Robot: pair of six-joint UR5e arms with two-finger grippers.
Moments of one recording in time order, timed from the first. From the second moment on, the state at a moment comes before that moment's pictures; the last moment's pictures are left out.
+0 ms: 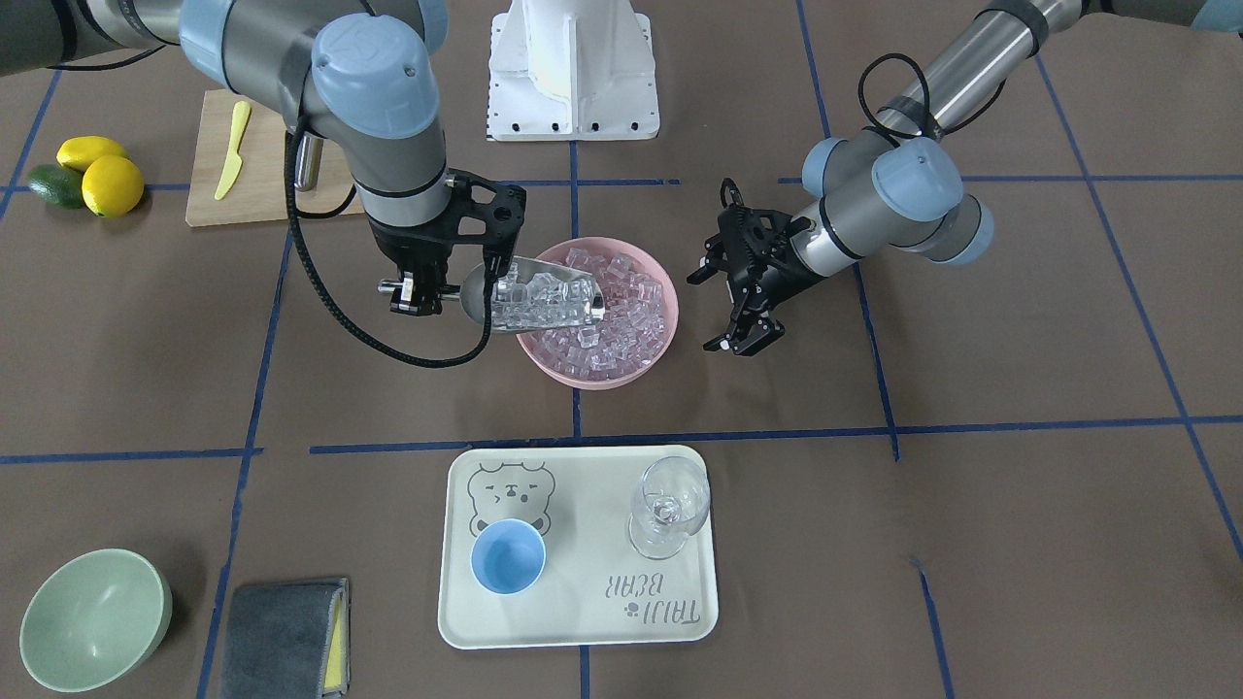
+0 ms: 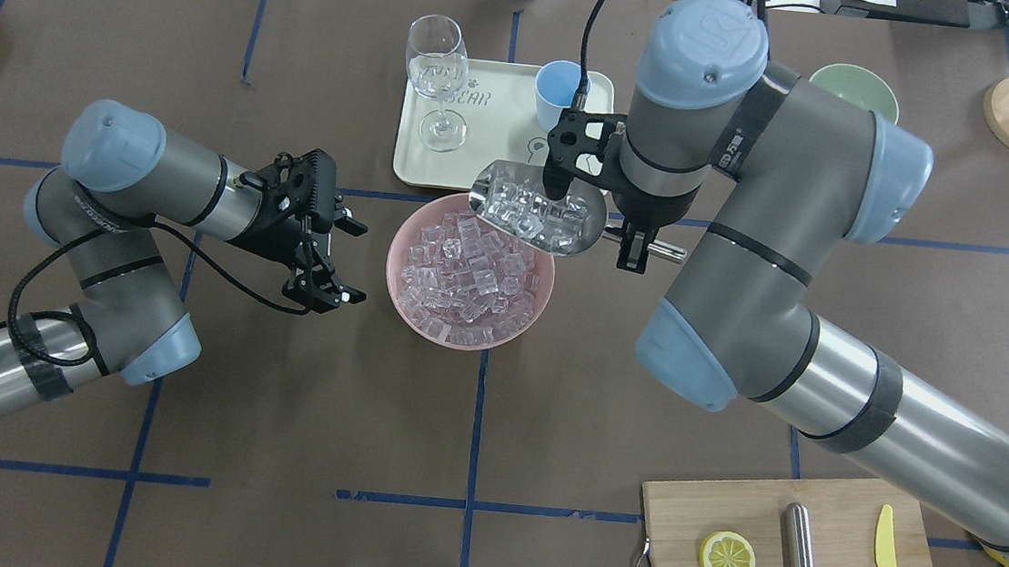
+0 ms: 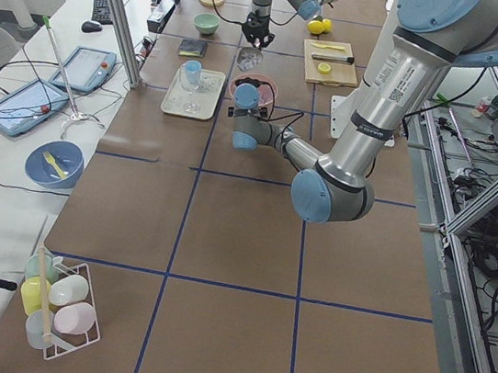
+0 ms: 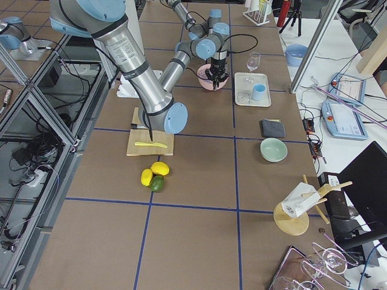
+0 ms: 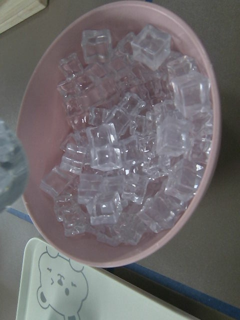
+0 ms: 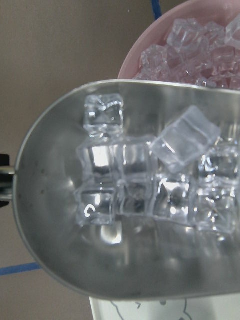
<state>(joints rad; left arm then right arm) -0.69 -2.02 -1.43 -2.61 -2.20 -0.02 0.70 -0.86 1.78 -1.90 1.99 -0.32</state>
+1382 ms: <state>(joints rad) -1.15 -1.88 -1.60 -2.11 -2.20 -0.13 0.84 -0.76 1.53 -1.97 2.02 0.10</state>
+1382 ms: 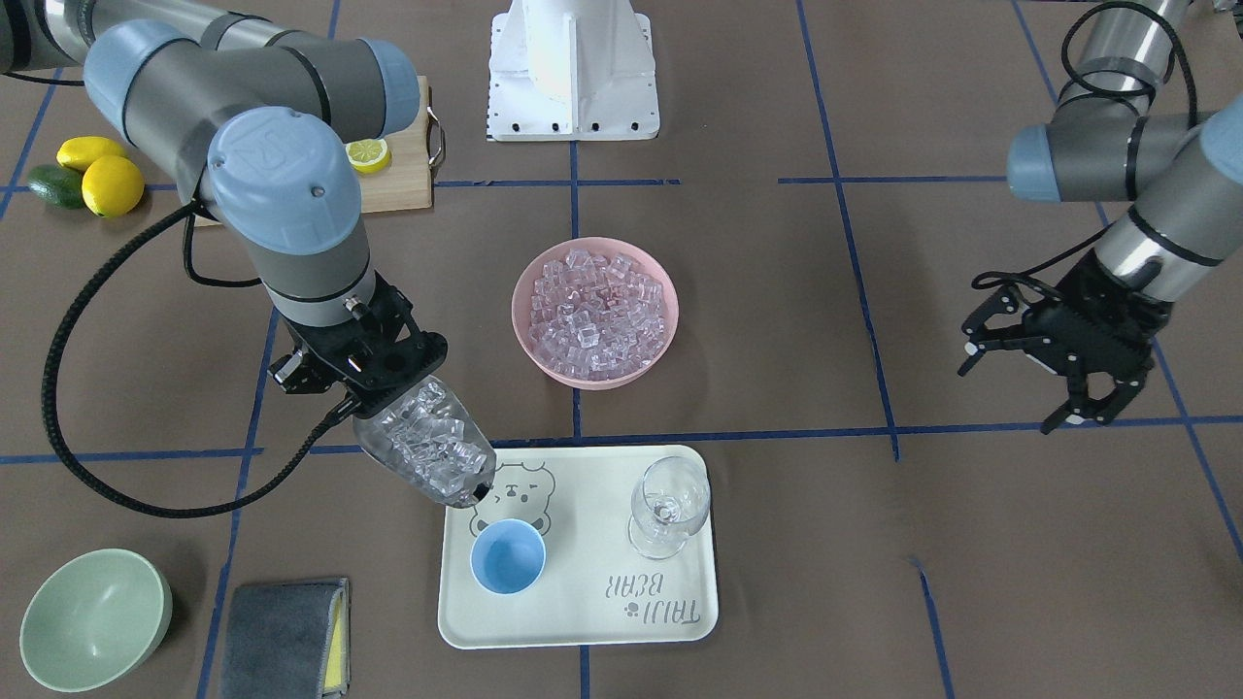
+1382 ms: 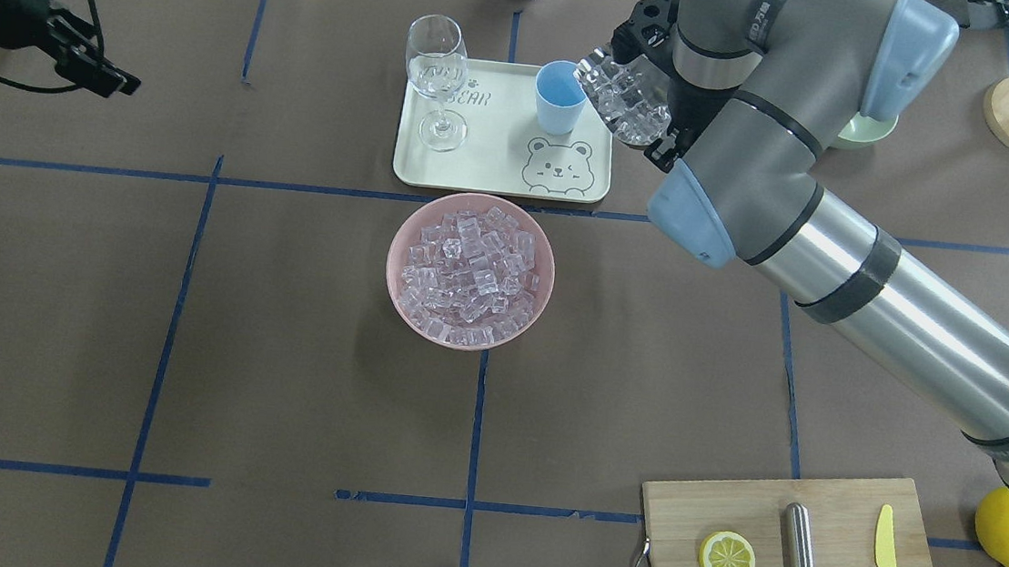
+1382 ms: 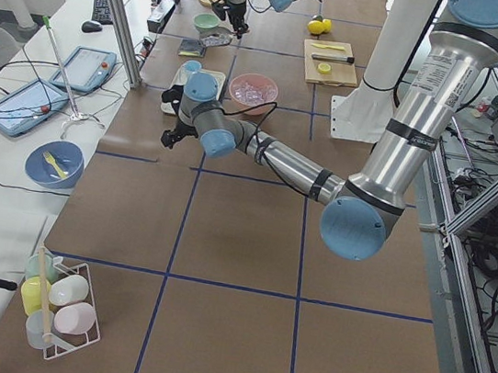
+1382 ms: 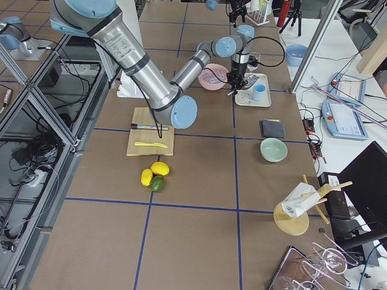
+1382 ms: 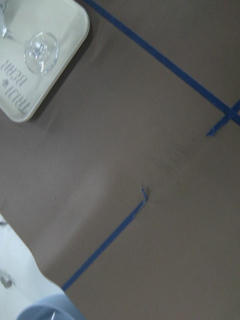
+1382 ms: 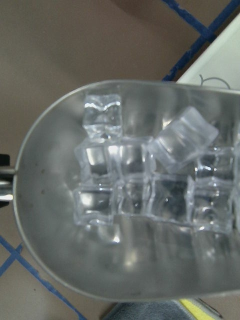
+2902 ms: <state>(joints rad) -1.25 -1.79 -1.74 -1.87 -2.19 -0.13 0.87 -0.40 1.05 -2.28 2.25 0.12</state>
